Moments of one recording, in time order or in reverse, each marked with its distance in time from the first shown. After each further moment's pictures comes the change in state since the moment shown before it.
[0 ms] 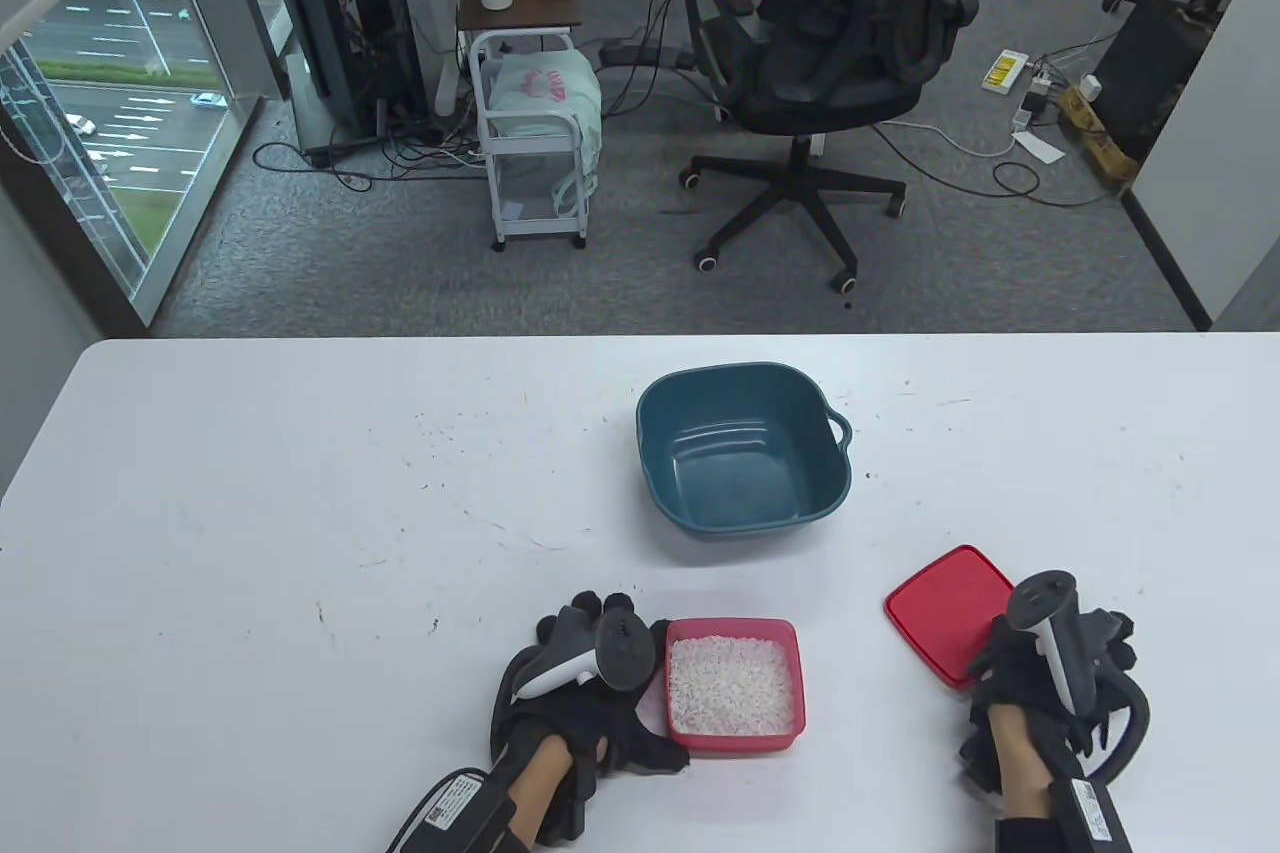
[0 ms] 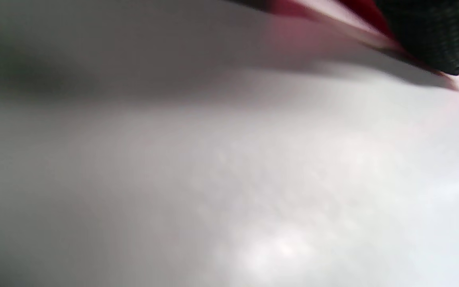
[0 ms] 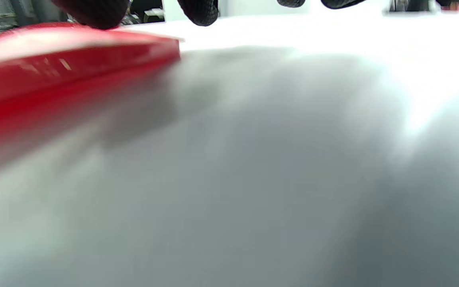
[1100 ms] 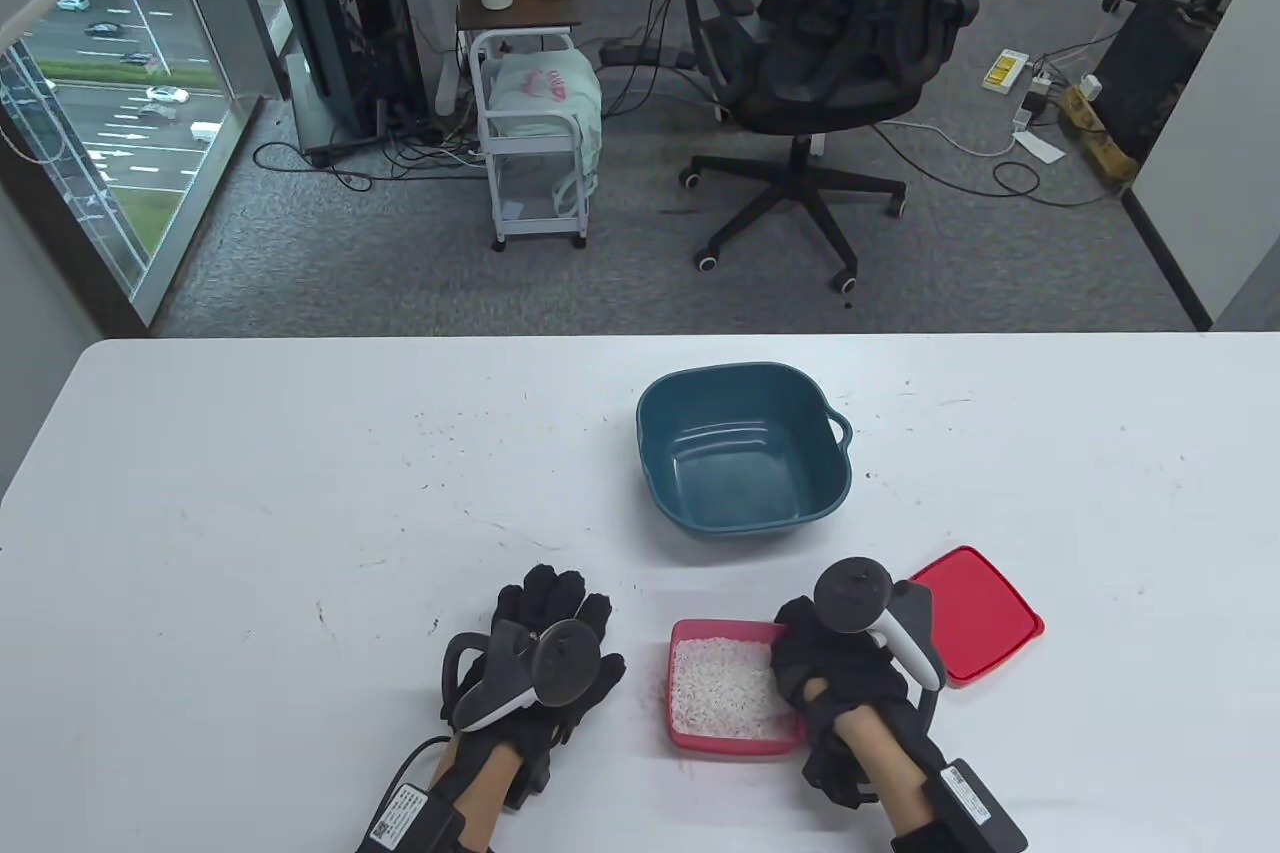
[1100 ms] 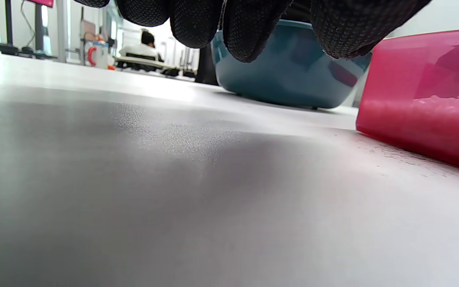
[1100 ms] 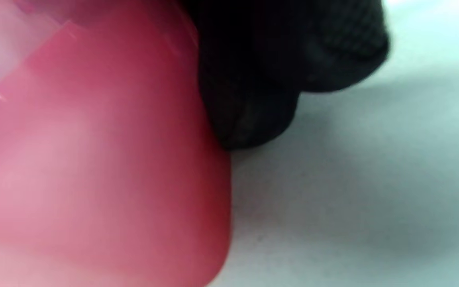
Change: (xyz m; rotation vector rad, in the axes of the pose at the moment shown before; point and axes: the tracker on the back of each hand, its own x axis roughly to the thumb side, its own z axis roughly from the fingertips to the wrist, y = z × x) left_hand -0.019 0.032 0.047 0.564 0.025 -0.186; right_hand 0.122 0.033 0.091 0.501 -0.714 -0.239
